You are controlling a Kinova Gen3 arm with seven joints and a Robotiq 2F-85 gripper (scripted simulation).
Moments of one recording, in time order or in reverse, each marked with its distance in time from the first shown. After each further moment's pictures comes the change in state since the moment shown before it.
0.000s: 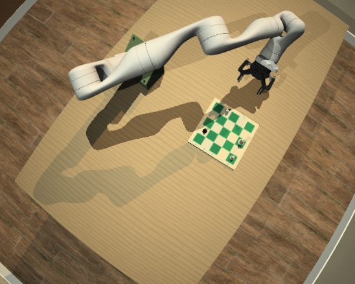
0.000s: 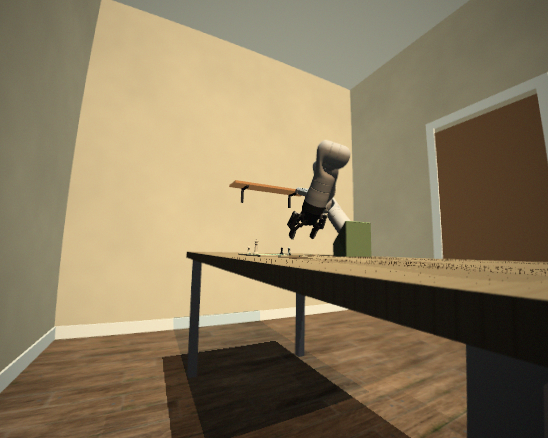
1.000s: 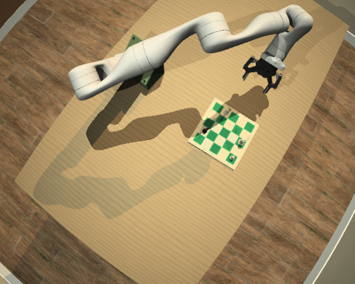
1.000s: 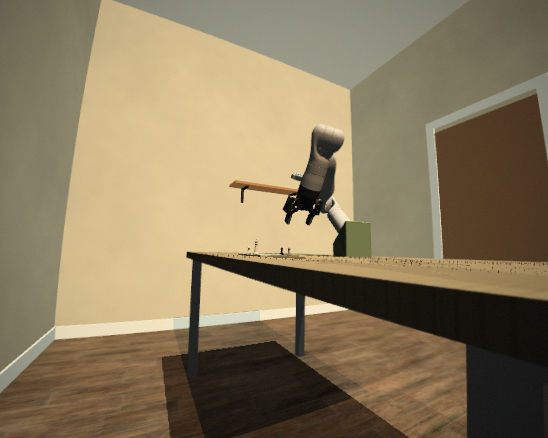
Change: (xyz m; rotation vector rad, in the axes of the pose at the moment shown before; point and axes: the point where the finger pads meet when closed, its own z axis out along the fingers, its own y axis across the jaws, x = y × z) arm 0.036 -0.011 -0.039 0.017 -0.031 0.012
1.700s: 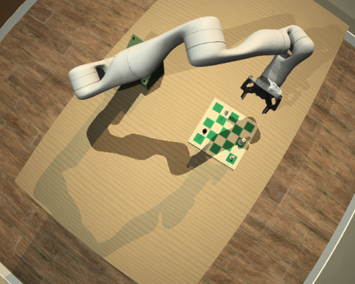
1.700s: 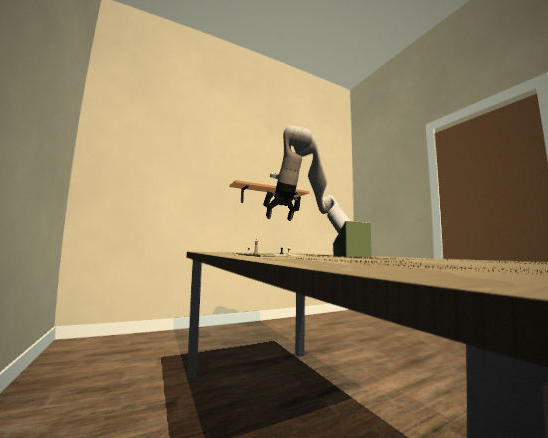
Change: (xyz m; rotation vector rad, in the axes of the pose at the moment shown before) arm 0.082 -0.030 0.027 0.015 -0.174 0.051
